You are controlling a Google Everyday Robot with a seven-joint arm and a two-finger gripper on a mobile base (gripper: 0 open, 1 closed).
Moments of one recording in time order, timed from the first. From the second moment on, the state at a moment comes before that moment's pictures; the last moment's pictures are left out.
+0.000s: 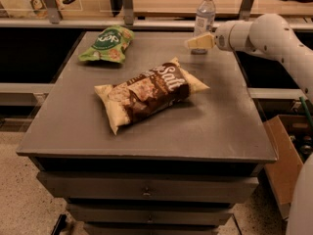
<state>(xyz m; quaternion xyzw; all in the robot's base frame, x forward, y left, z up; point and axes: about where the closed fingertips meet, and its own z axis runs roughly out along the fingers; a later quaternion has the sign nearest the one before) 0.834 -0.196 0.880 -0.25 0.78 0.10 0.57</state>
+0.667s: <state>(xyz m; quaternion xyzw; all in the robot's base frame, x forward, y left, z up) 0.855 -0.173 0.900 -0.26 0.76 0.10 0.58</state>
